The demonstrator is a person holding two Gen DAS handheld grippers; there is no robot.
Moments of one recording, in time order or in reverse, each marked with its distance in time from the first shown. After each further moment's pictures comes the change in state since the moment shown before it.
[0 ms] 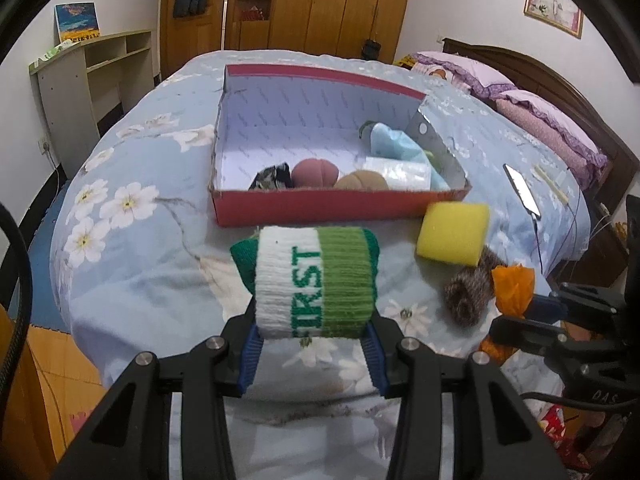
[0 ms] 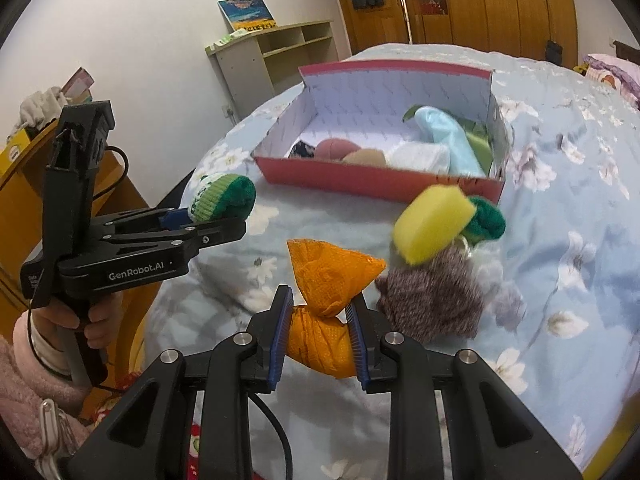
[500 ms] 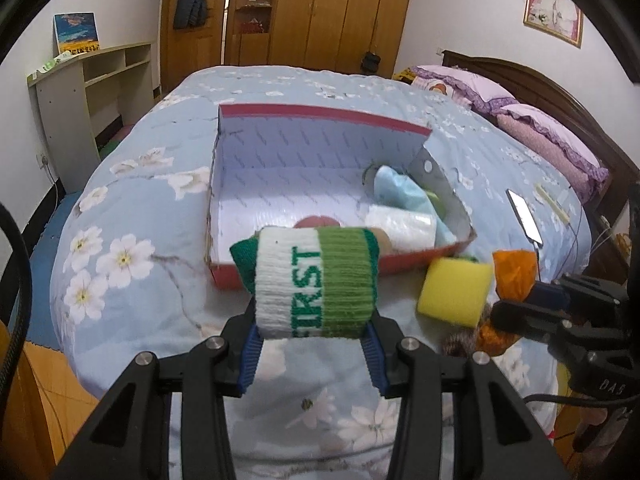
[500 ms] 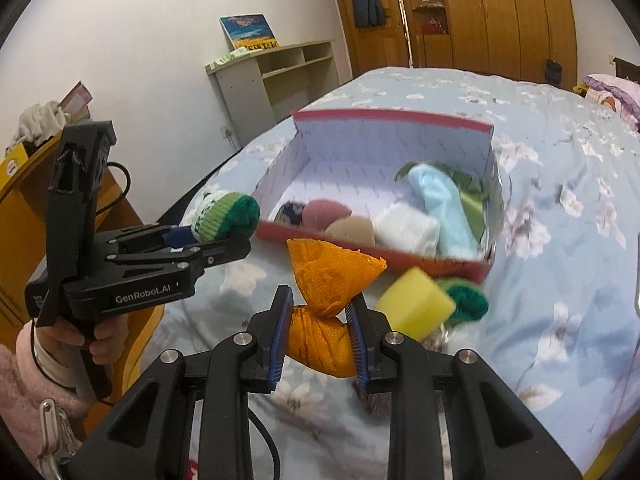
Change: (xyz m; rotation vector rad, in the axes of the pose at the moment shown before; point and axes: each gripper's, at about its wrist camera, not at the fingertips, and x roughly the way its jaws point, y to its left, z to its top) left arm 0.007 0.002 0.048 -0.001 -0.047 0.001; right arm 0.000 -0.009 0.055 -0.022 -0.072 -0.011
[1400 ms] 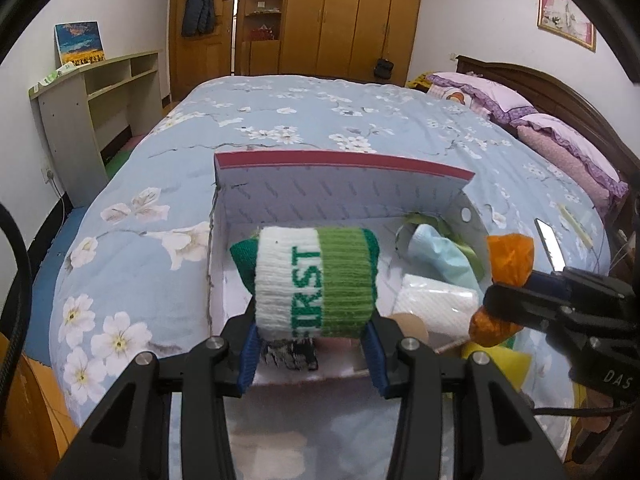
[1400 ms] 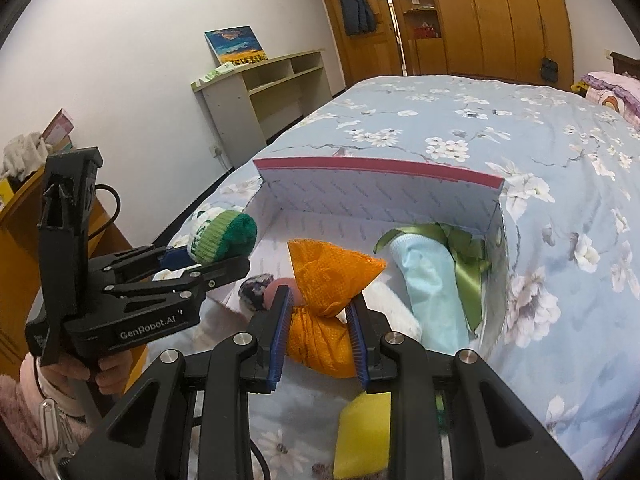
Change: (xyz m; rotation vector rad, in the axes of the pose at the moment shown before) left arm 0.050 0.008 0.065 -0.001 -0.022 0.052; right arm 0.050 -0.039 0.072 0.040 -0.024 0.004
